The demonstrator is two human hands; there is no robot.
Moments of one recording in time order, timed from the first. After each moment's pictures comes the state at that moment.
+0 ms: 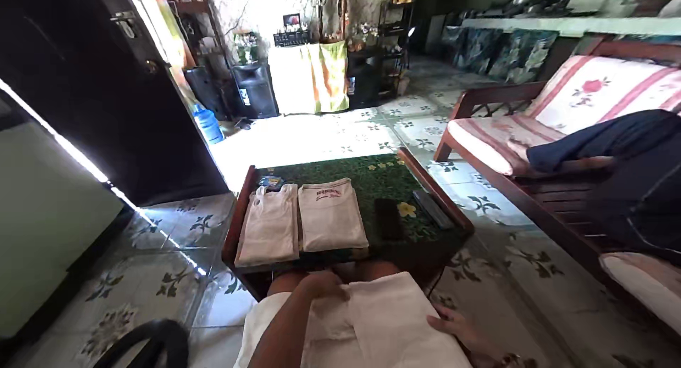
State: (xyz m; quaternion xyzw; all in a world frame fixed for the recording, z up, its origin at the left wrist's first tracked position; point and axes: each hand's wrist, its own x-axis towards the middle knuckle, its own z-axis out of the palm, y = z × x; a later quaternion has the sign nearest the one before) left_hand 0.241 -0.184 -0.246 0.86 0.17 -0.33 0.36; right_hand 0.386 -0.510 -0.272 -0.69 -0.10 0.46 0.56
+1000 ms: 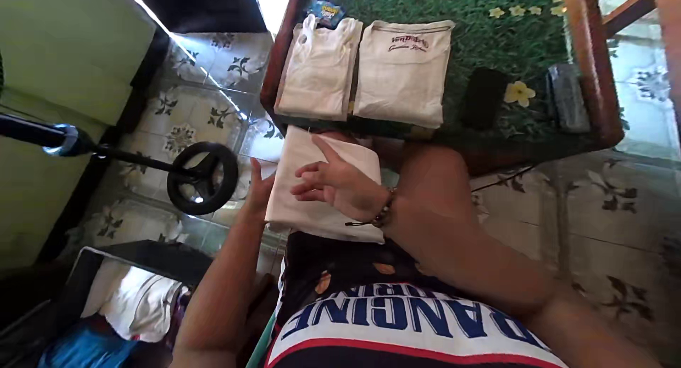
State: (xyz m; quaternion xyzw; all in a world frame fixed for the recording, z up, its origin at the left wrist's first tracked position) left_hand -0.015 -0.208 -0.246 0.30 0.37 0.21 0.86; right_hand 0.190 -0.293 -0.167 -0.41 -0.27 0.73 0.48
